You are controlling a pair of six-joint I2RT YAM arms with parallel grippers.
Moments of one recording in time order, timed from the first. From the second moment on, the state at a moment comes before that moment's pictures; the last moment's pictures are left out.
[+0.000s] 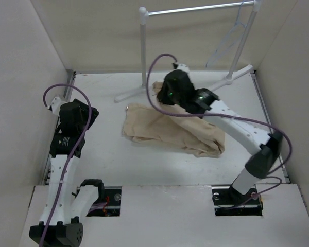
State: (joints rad) left arm -0.04 0.82 0.98 -0.66 -0.23 -0.85; right arm 0.77 1.59 1.68 -0.61 0.31 0.72
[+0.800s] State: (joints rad) left arm -0.52 1.40 1.01 -0.40 -0.21 -0.87; right arm 0.54 1.12 0.94 -0.36 0.12 0.81
